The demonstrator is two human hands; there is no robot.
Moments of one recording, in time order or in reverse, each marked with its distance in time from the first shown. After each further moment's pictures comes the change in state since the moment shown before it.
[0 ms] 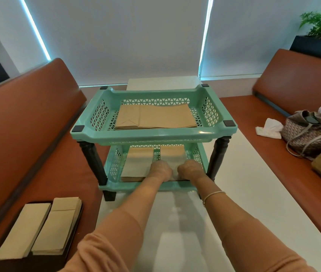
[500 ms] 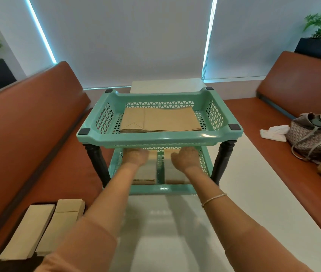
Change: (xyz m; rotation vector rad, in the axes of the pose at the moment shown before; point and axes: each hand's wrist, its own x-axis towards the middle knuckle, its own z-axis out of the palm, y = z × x) left_hand 0.011 -0.048 -0.063 -0.041 0.171 -0.041; right_hand -0.012 -0.037 -0.018 -0.028 0.220 -0.164
